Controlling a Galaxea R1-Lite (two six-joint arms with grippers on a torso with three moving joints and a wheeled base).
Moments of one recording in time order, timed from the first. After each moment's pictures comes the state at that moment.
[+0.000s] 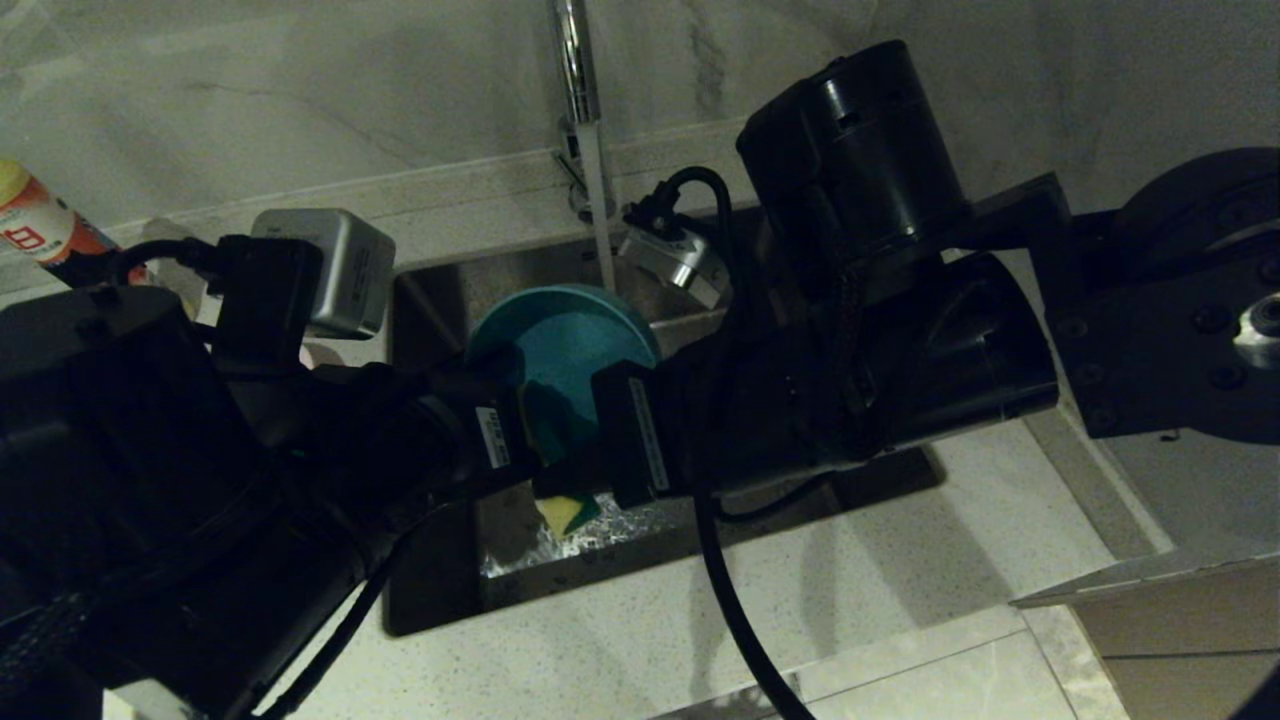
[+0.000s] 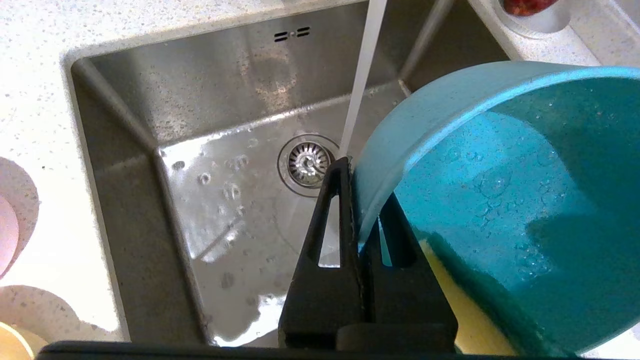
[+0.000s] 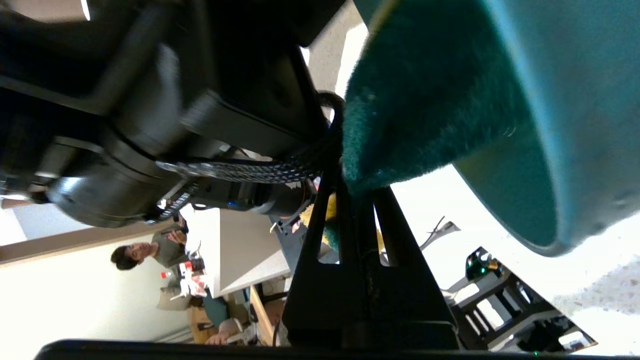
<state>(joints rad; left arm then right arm) -0.85 1.44 -0.69 -0.81 0.61 0.01 0.92 1.84 -1.73 0.38 0.39 0.53</state>
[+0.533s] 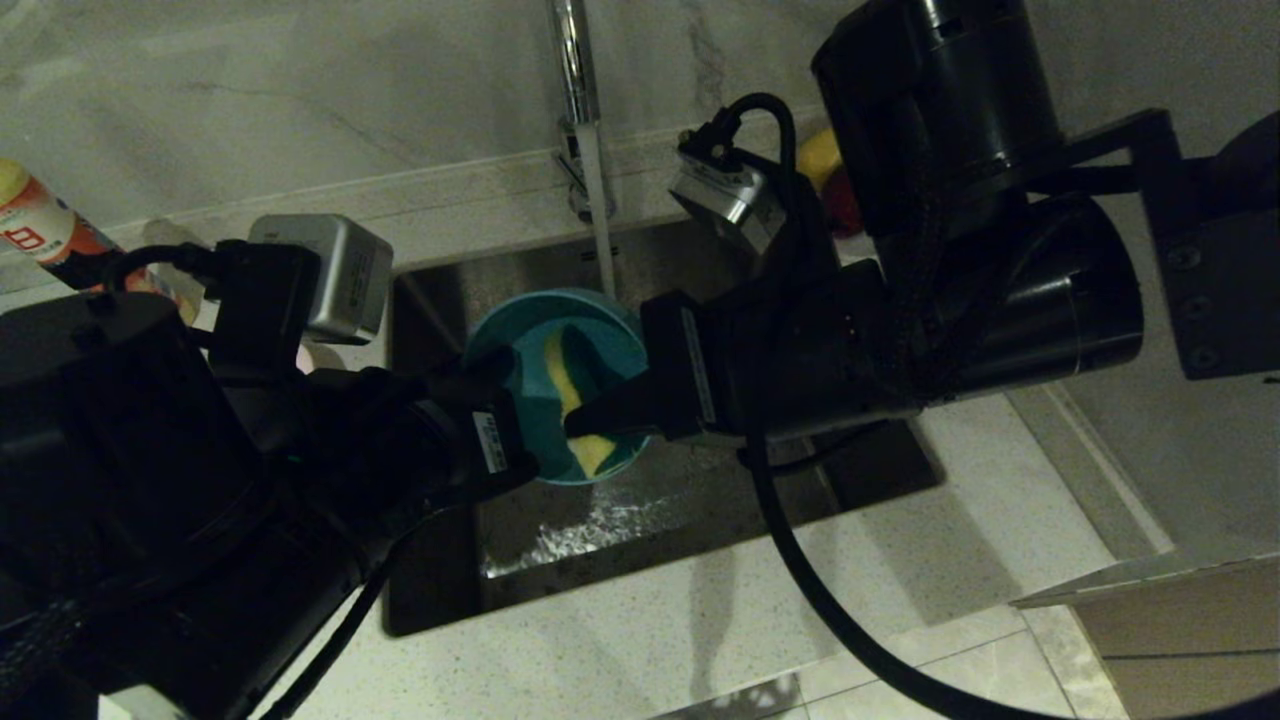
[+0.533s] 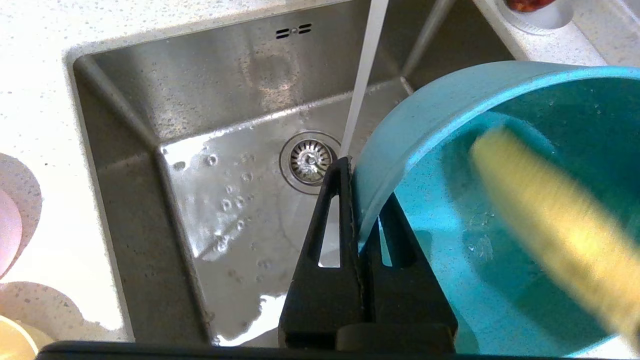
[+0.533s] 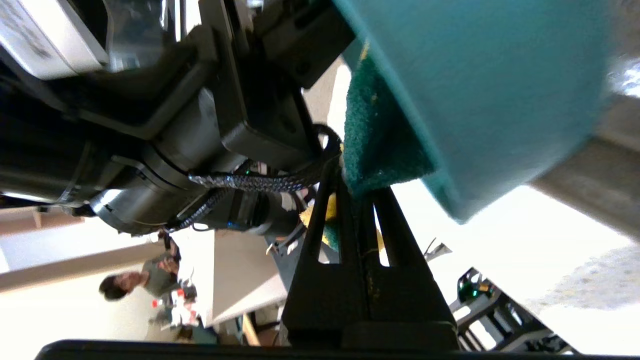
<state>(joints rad) -0.85 1.43 -0.68 -0.81 0.61 0.01 0.88 1.79 -1.74 0.38 0.36 0.52</state>
